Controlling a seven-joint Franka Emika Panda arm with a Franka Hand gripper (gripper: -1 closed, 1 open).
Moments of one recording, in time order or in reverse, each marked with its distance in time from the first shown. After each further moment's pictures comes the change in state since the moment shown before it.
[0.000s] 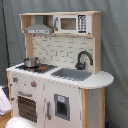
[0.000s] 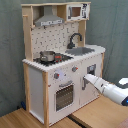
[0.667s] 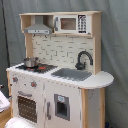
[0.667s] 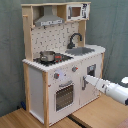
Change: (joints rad) arm 0.039 0.003 -0.030 -0.001 0.000 -0.001 -0.226
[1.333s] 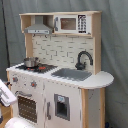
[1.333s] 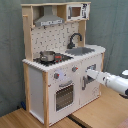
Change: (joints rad) arm 0.009 0.010 -0.083 -0.096 0.000 0.080 -0.165
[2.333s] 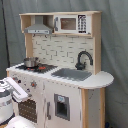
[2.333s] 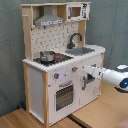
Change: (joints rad) arm -0.138 -0.001 -0.041 -0.078 0.000 0.206 -0.120
